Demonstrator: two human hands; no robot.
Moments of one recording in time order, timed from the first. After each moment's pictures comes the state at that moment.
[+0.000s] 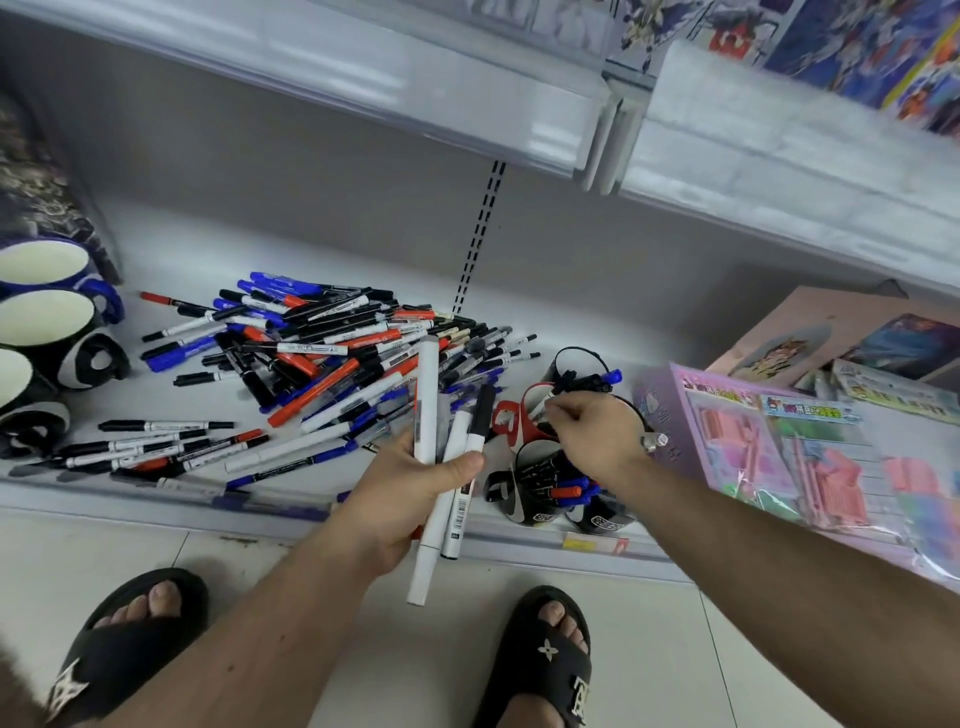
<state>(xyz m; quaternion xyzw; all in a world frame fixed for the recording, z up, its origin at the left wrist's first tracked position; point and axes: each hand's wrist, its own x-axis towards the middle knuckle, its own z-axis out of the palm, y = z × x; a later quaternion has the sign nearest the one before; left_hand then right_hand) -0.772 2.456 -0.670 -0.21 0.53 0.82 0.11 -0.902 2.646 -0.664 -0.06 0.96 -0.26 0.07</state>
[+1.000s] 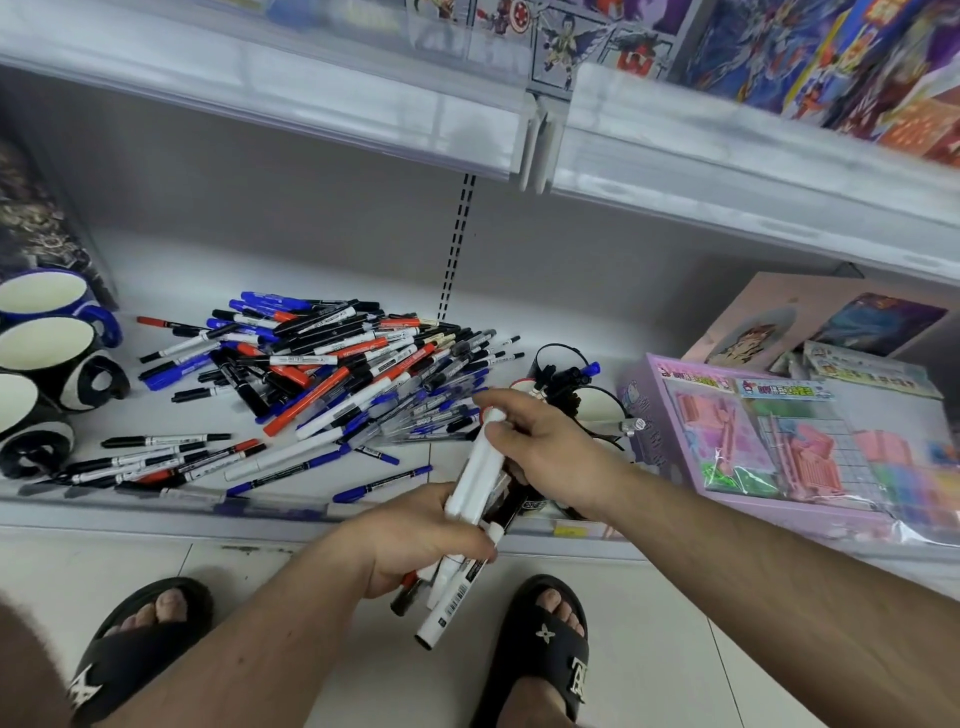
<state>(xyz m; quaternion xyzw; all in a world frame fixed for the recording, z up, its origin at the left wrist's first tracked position) -0.748 2.471 -0.661 -0.06 0.66 0.68 0.32 -0.829 2.623 -0.616 -0.13 0.83 -0.48 0.24</state>
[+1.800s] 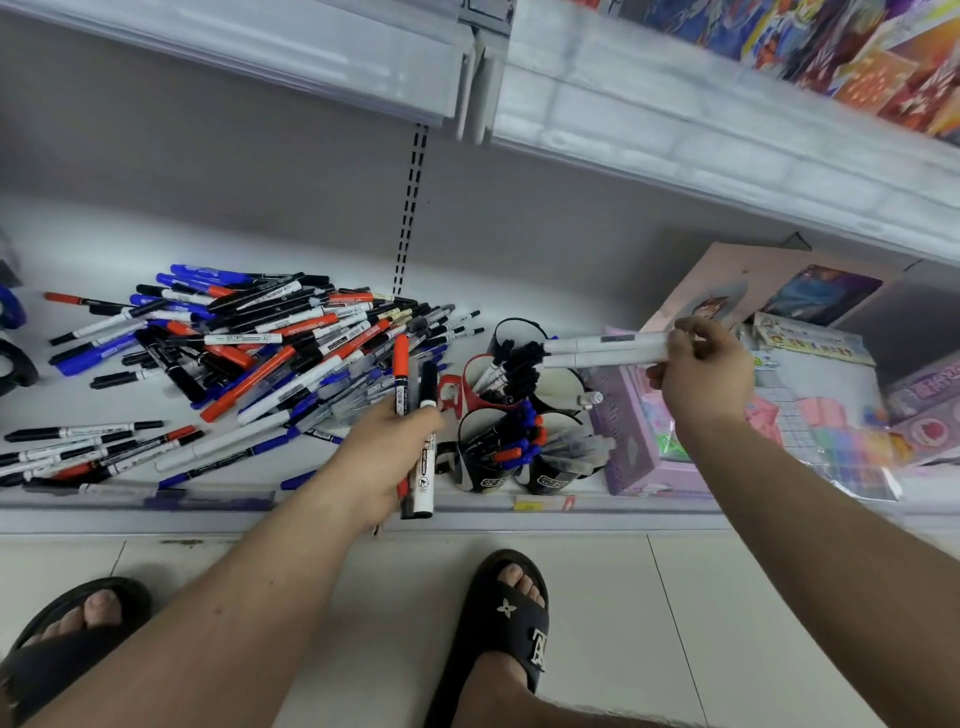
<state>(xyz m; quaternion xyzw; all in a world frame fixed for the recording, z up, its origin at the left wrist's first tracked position) -0.790 2.500 -0.645 -0.25 0.58 0.77 0.11 -0.899 2.761 -0.601 0.14 0.85 -0.47 -0.20</state>
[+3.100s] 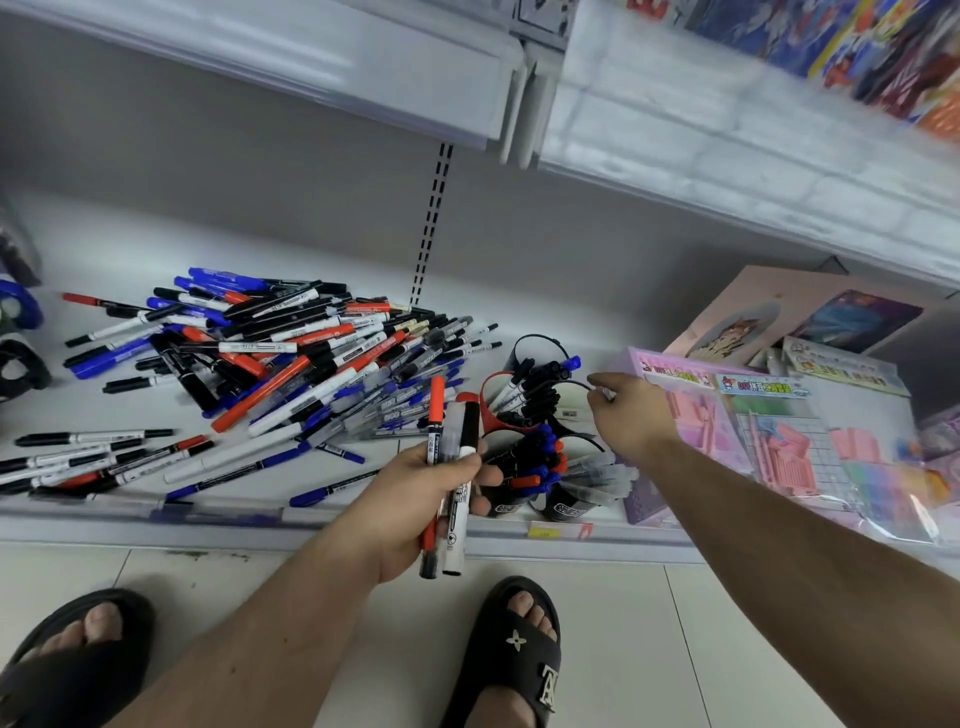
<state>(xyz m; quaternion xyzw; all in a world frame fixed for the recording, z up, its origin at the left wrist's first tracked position) -0.786 2.499 -0.664 -0.19 0.50 0.82 0.20 -0.931 2.723 -0.652 0.01 0.98 -0.20 0.03</state>
